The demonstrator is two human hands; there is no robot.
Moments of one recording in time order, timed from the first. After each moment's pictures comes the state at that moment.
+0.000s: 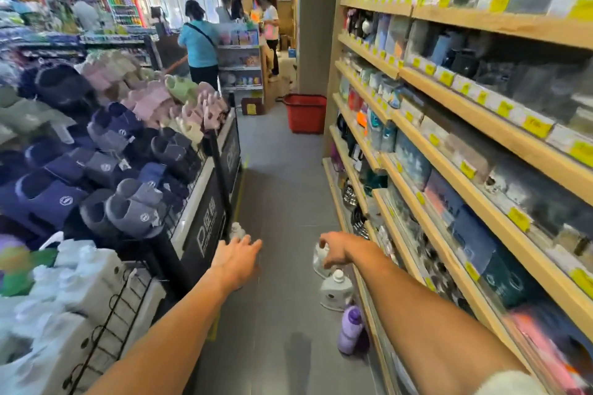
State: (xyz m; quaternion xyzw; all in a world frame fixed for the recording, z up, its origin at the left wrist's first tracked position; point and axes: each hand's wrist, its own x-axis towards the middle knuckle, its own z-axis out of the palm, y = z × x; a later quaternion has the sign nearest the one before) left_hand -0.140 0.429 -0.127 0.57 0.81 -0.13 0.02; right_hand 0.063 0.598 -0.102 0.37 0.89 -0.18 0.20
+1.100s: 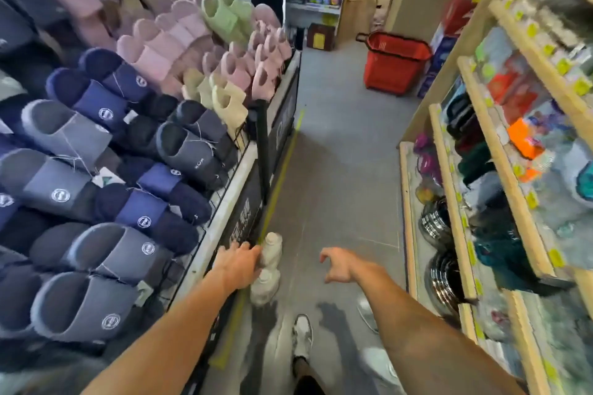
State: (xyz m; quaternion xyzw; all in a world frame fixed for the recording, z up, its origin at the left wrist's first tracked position) left_hand -0.587 0.737 -0.282 0.46 0.85 -0.12 0.23; right_hand -0.413 0.952 -0.288 0.27 0.88 -0.26 0.30
